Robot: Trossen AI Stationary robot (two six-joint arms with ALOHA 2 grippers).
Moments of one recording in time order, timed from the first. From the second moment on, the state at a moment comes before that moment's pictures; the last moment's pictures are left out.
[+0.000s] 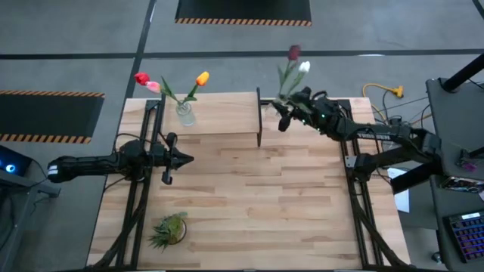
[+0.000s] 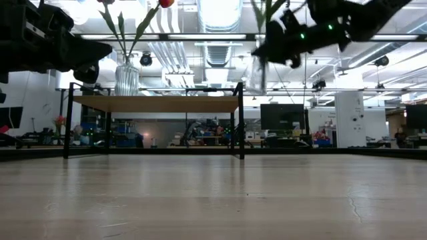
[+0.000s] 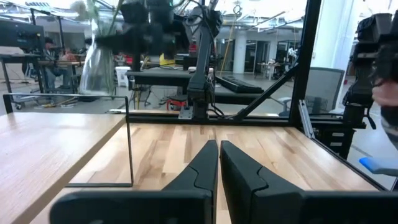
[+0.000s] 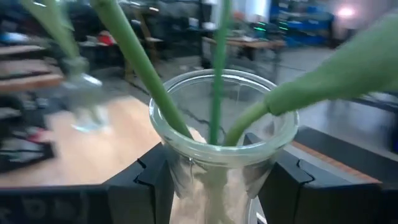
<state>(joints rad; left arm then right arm) 0.13 0.23 0.01 0.26 0.14 -0.04 -0.45 1.23 0.64 0.56 0.18 0.06</state>
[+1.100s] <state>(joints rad) 0.13 0.23 0.01 0.26 0.14 -0.06 -0.44 1.70 1.23 0.27 -0.17 -0.02</state>
